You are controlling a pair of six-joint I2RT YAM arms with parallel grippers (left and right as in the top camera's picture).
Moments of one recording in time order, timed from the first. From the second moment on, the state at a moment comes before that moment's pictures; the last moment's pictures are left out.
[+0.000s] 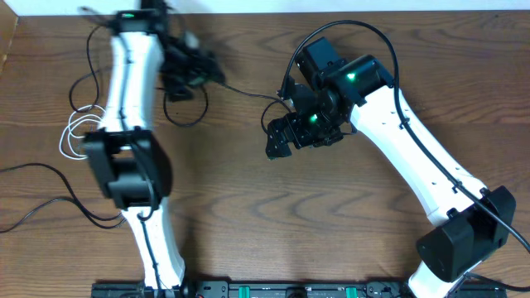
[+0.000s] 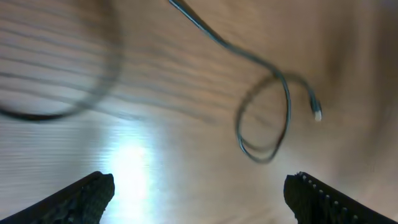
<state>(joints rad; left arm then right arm) -0.01 2.22 2.10 -1.37 0.41 -0.23 0.56 1.84 1.79 -1.33 -0.47 0.20</state>
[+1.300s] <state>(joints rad) -0.43 2.22 1.75 -1.09 0.11 -0.67 0.27 1.64 1.79 -1.55 -0.47 0.18</state>
